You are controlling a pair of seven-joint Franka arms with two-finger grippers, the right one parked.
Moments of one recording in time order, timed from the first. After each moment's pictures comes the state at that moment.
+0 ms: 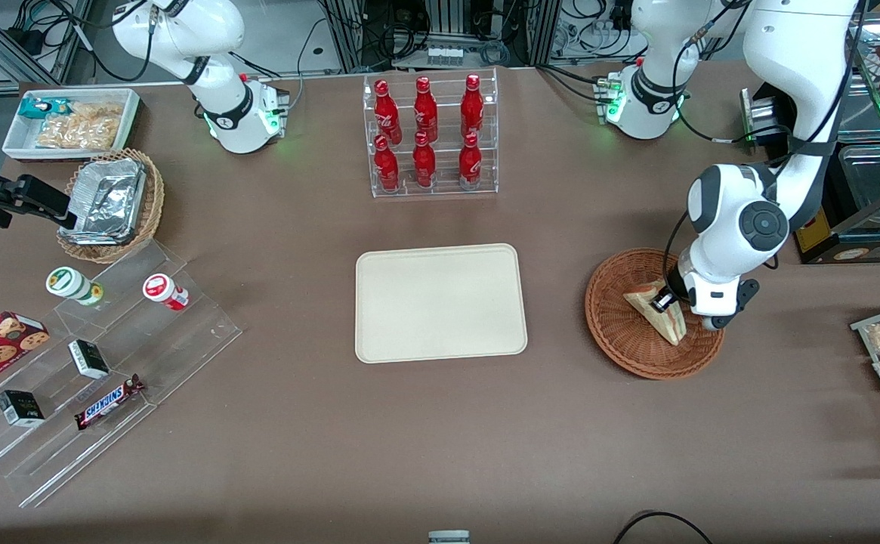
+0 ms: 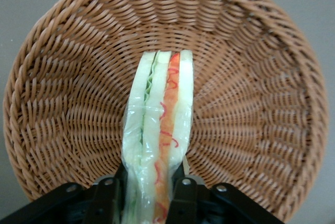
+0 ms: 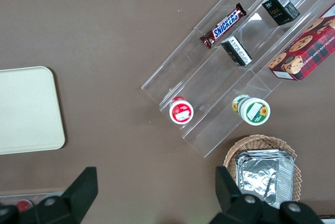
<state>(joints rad) -0.05 0.24 -0.09 -2.23 -0.02 2.46 -0.84</state>
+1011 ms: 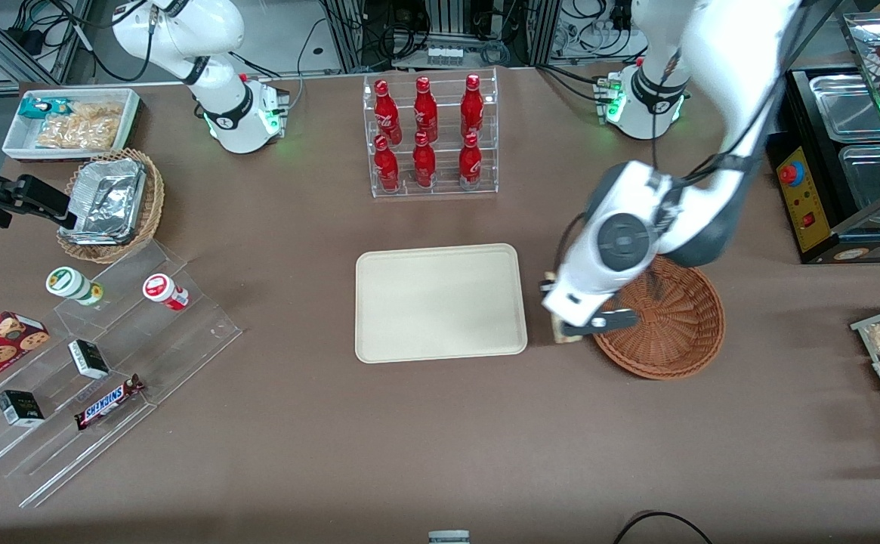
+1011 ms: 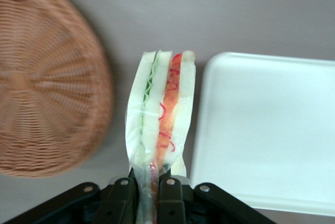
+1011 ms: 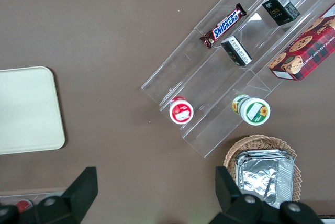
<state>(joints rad) -0.25 0.47 -0.32 -1.66 0.08 1.95 -0.69</state>
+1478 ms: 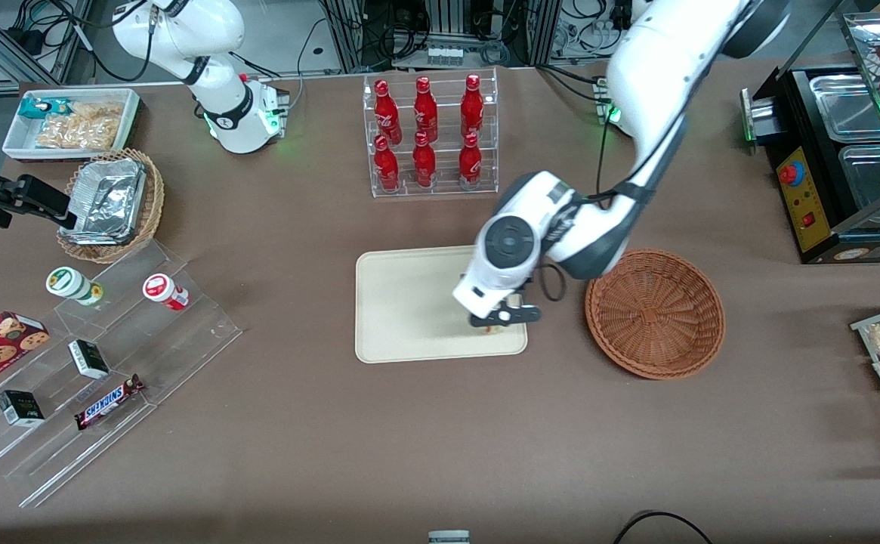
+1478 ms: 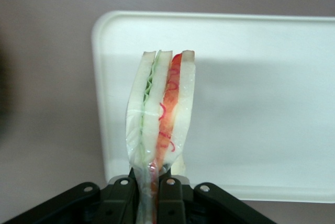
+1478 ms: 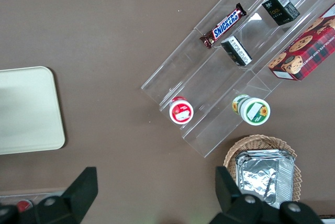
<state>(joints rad) -0.44 0.66 -0.32 -1.46 0.08 1.95 -0.83</state>
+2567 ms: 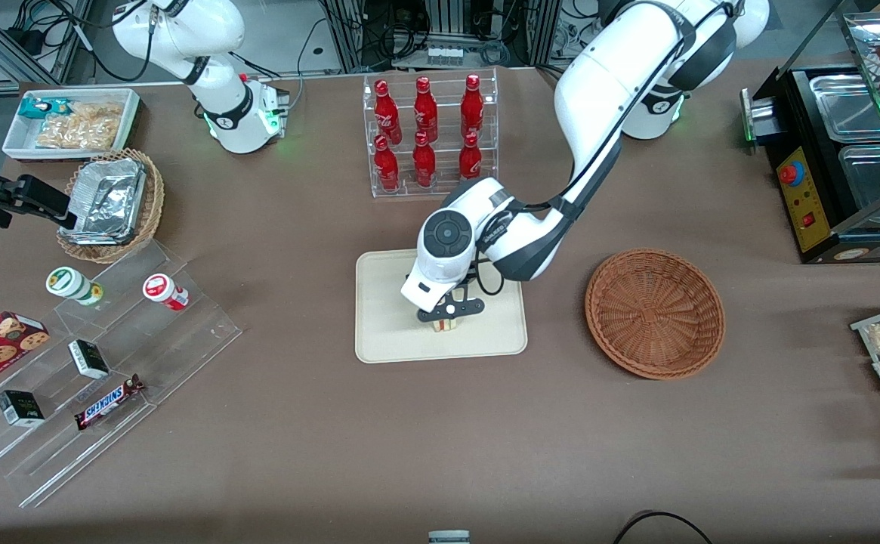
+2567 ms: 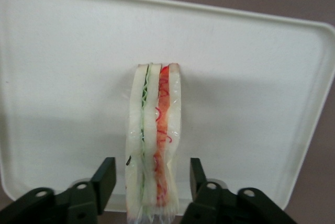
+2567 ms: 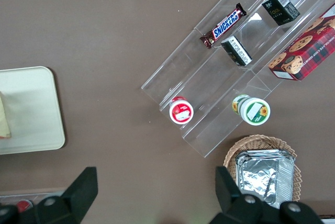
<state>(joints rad) -0.54 0.78 -0.31 -1.33 0.10 2.05 -0.99</state>
